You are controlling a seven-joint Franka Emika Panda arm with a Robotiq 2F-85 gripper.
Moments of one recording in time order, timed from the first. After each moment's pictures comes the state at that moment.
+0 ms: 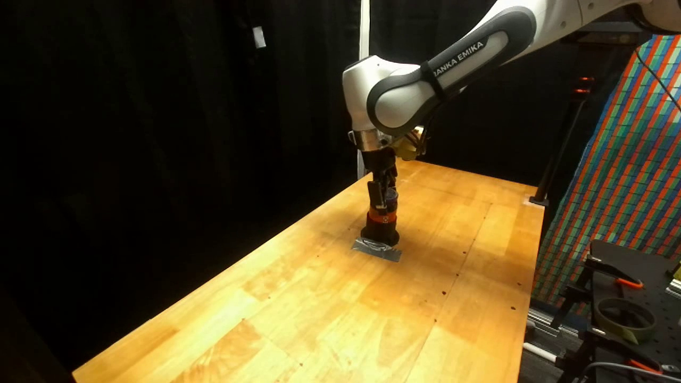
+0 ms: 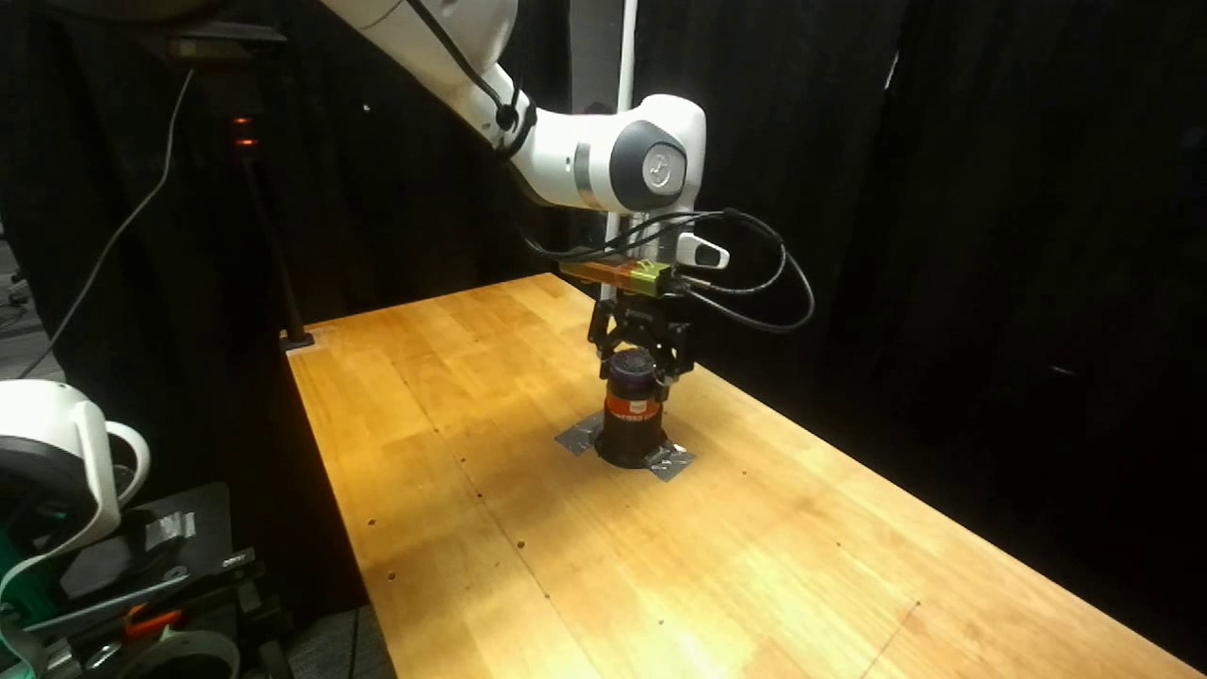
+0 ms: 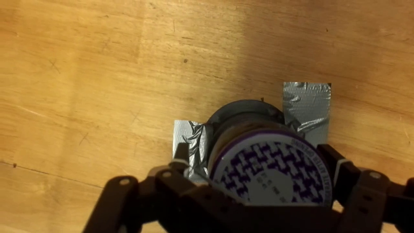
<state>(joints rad) 0.16 0.72 0.04 -1.45 -0.17 1.96 -0.01</state>
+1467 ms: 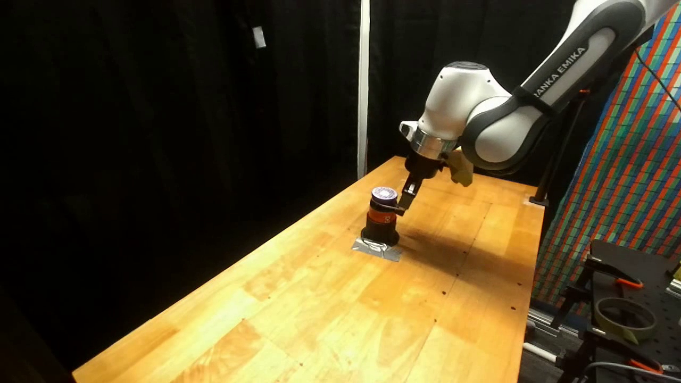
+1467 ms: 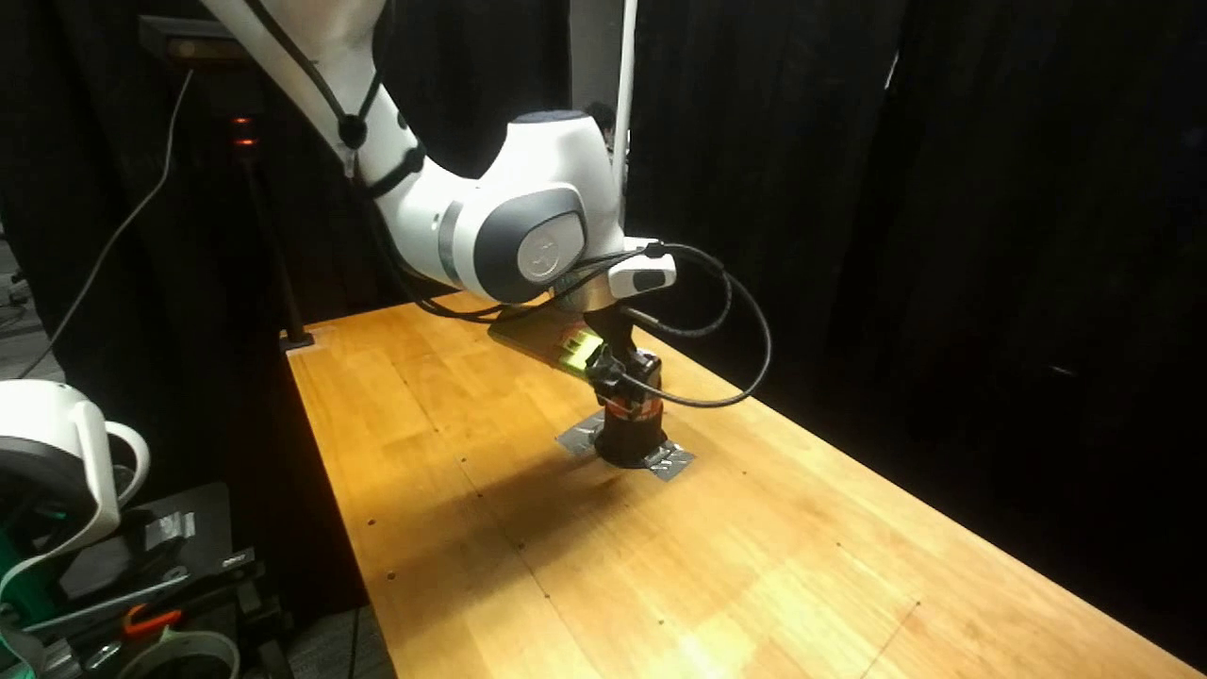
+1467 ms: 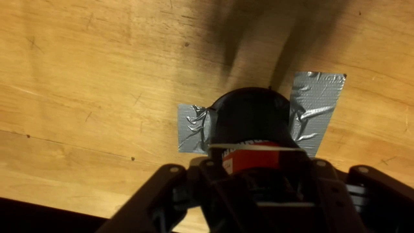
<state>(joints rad) 0.11 0.38 0.02 -2.19 -0.19 2.86 -0.01</state>
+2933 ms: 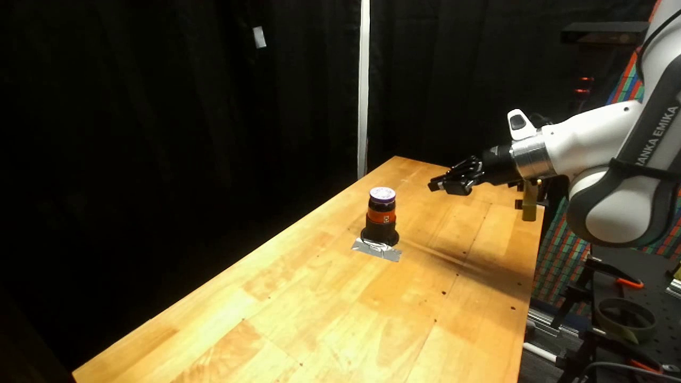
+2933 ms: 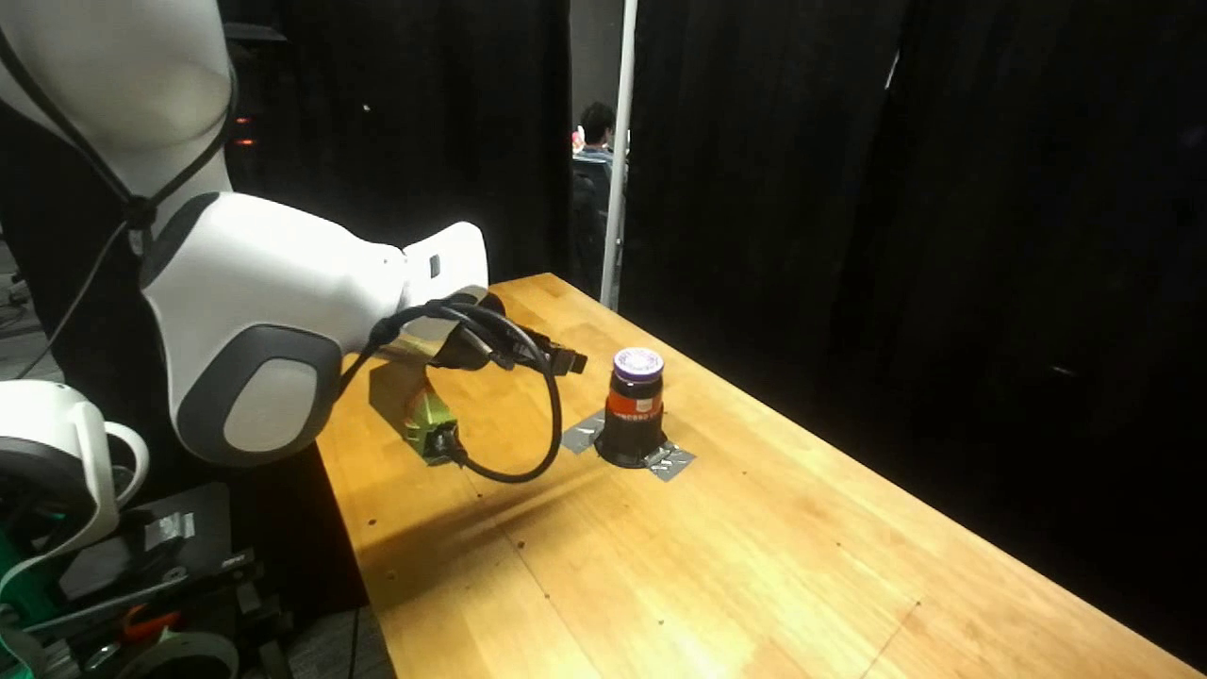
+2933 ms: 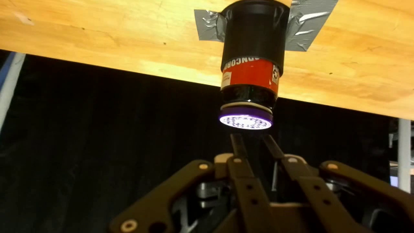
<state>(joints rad) 0.34 0.30 -0.11 -2.76 0.13 4.09 -0.14</state>
